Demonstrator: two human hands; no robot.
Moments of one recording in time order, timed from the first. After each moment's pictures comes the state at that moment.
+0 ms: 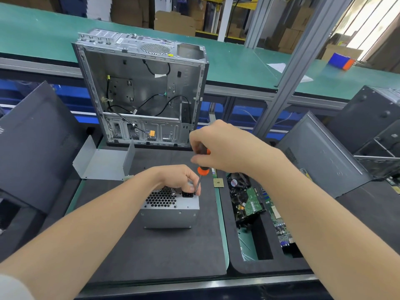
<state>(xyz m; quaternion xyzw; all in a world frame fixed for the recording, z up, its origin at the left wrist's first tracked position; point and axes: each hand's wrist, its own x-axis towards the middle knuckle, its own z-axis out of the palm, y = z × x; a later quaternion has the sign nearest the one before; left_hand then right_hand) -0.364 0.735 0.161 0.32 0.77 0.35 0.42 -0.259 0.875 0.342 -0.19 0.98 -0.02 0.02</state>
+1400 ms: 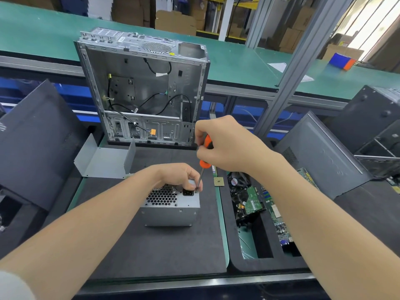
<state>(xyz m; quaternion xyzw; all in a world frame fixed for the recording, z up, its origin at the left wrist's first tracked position) -0.361 0.734 0.163 0.31 0.76 0.38 0.43 -0.254 0.878 0.336 -0.15 0.98 -0.14 -0.05</state>
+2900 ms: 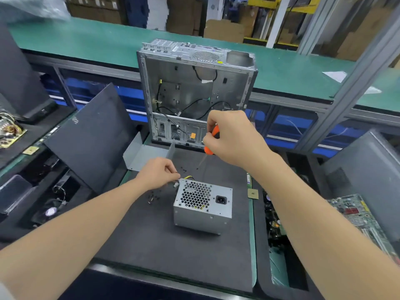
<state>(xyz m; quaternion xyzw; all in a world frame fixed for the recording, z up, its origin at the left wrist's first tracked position) -0.363 0.606 0.141 0.07 0.93 0.34 0.11 -0.306 0.828 0.320 -0.17 0.96 -0.19 -0.13</state>
